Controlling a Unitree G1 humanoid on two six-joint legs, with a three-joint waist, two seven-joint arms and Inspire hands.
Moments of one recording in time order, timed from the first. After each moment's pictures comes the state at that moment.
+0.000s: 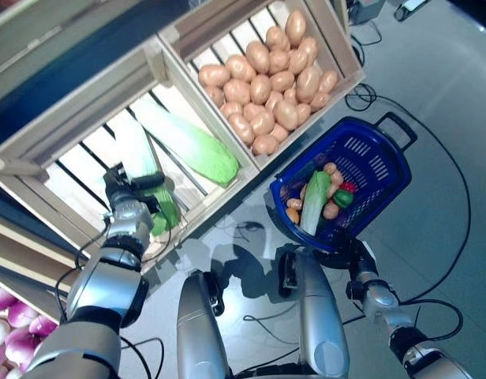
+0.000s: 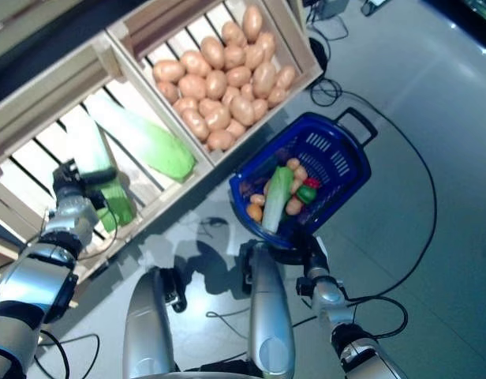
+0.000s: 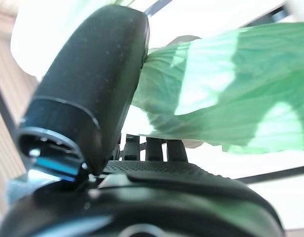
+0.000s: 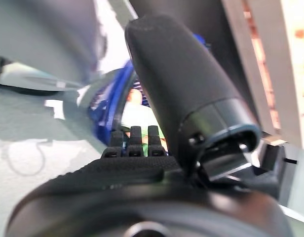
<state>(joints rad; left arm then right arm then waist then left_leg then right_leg) -0.82 0.53 -0.28 1.24 -0.72 -0.09 0.41 -0.28 -0.39 0.43 0.86 0.64 -0.31 -0.10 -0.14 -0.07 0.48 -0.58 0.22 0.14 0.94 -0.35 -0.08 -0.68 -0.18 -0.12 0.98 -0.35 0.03</state>
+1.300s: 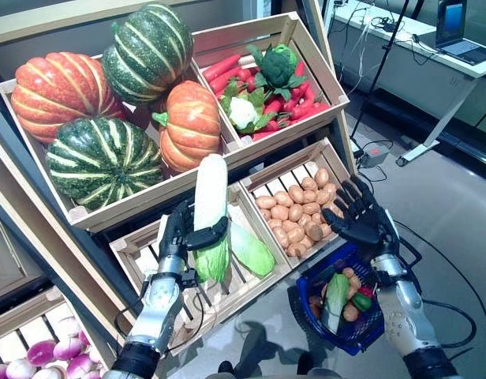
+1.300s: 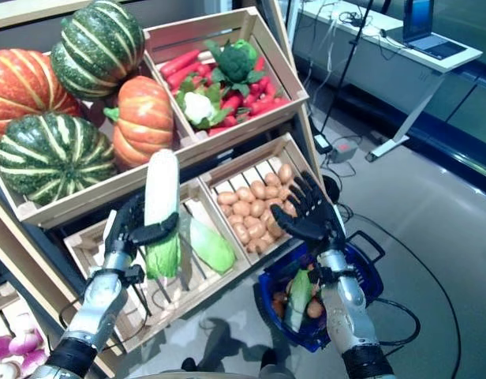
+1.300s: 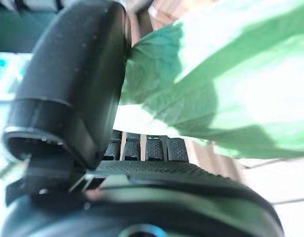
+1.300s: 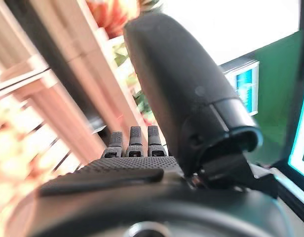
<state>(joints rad) -0.07 0.40 -0.18 0.25 -0.36 -0.28 0.14 -0.06 -0.39 0.13 0.19 0.89 -0.31 0.20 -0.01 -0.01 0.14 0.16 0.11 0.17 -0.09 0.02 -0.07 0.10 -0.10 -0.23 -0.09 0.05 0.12</state>
